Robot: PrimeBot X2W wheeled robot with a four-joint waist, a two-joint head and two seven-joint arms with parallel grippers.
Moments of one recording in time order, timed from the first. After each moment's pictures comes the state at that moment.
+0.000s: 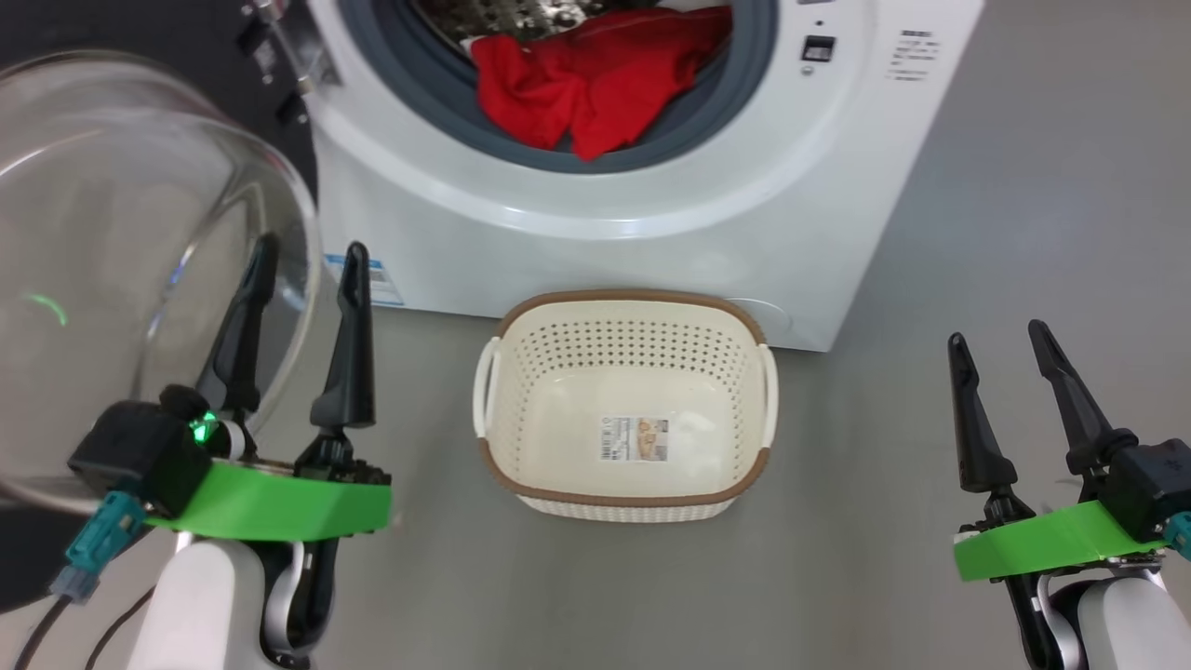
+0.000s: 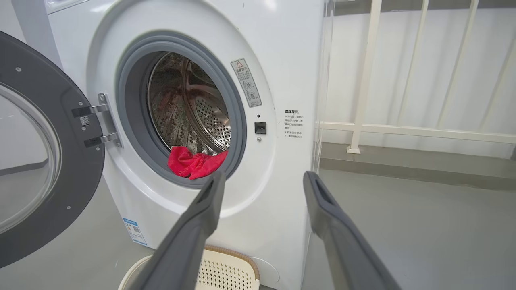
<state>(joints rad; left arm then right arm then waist) -0.39 0.04 -0.04 0.10 -0.30 -0.12 -0.25 -0.12 -0.05 -0.09 0.11 0.17 0.12 -0.25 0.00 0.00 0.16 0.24</state>
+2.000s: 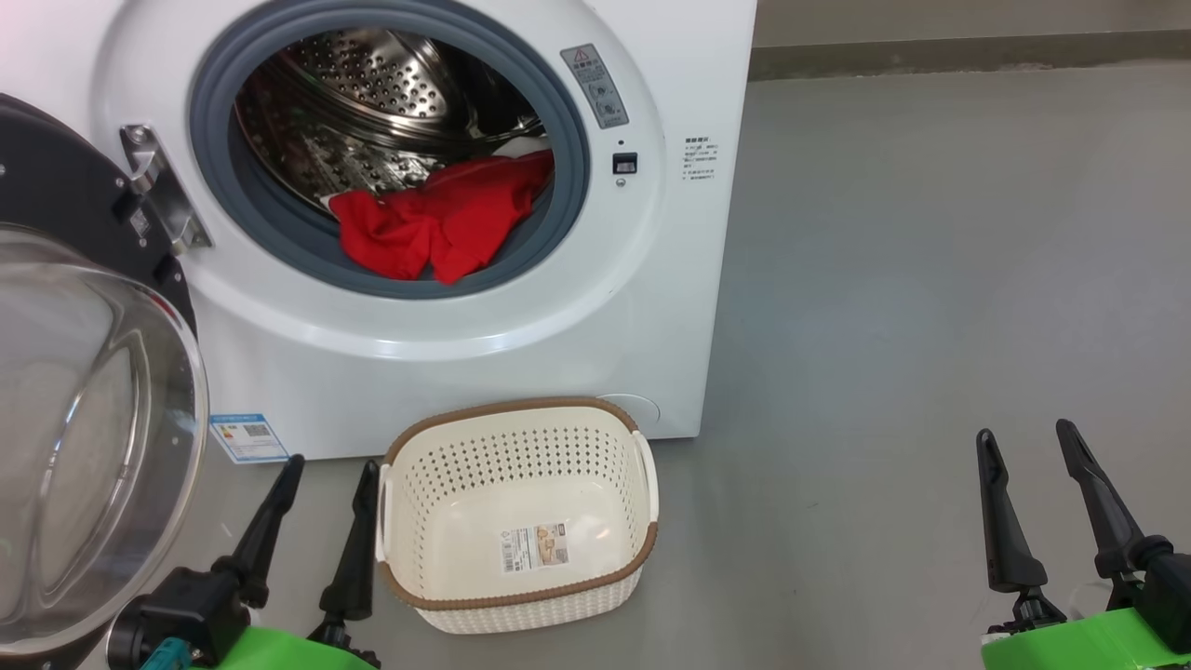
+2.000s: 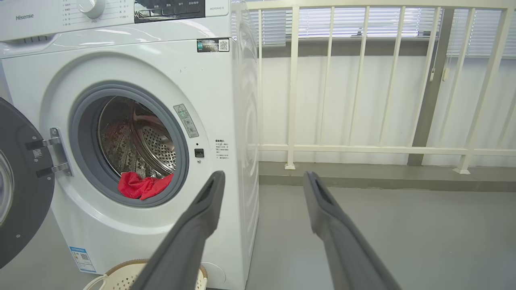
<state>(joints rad) -0.10 0.11 -0.06 0.19 -0.27 -0.12 -0.25 0.10 -0.04 -0.13 -0.02 0.19 0.12 -0.26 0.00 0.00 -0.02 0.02</state>
